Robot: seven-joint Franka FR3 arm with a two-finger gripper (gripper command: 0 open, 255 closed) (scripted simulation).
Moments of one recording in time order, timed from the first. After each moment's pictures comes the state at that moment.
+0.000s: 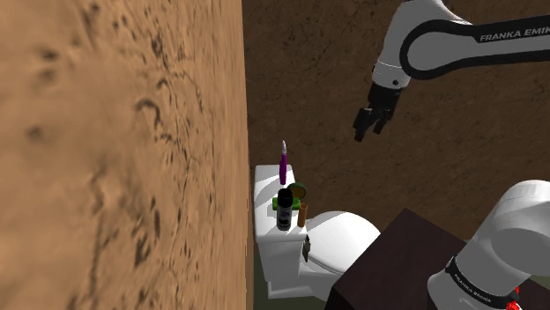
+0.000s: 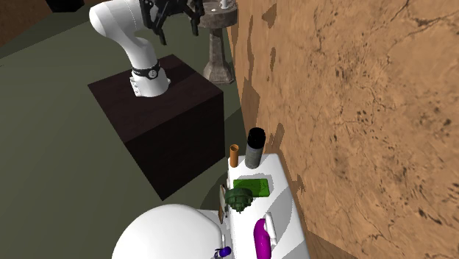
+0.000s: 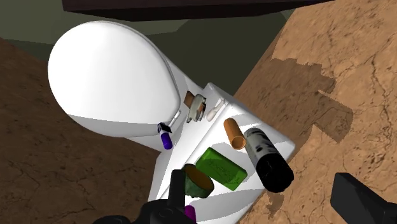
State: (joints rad) arm 0.00 -0.64 0.01 -2.44 0.00 1.89 0.10
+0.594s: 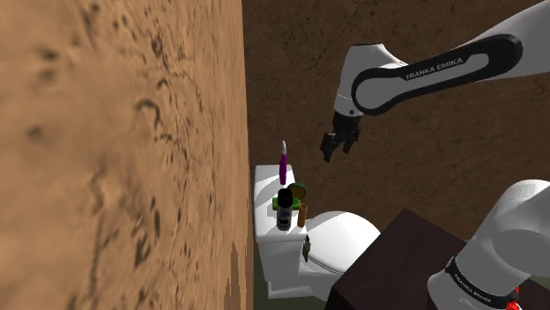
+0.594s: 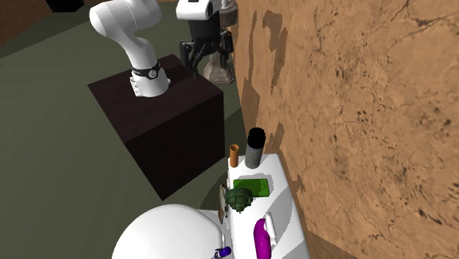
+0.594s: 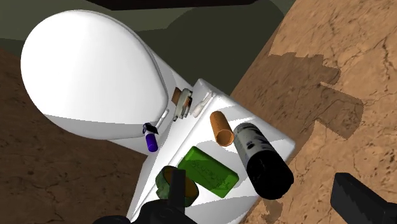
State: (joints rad) arm 0.03 -0.34 0.08 -2.43 0.03 2.13 0.18
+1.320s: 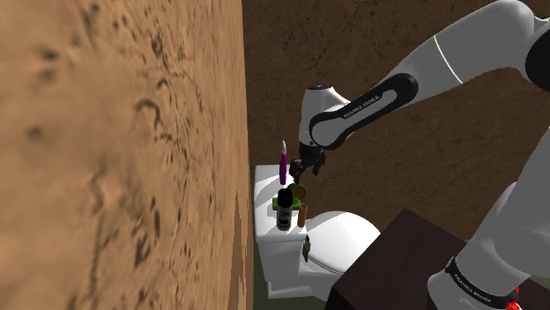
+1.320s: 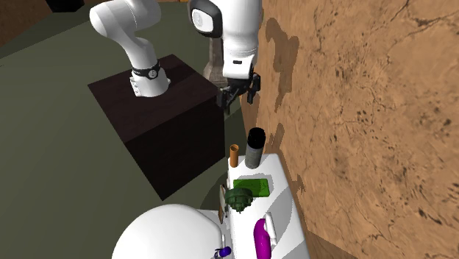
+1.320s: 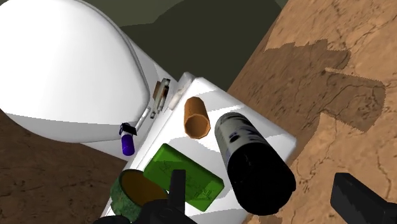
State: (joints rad) arm 0.06 0.08 0.13 -2.27 -0.01 2.37 0.29
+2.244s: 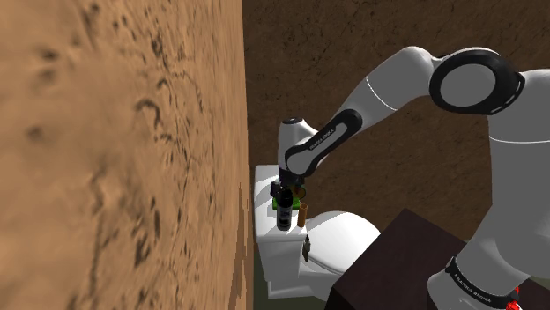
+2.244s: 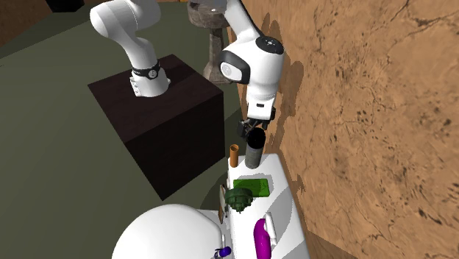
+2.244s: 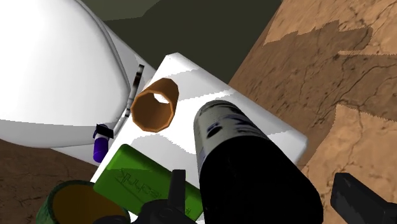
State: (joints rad) arm 0.11 0.46 0.13 -2.06 -0.08 2.50 0.38
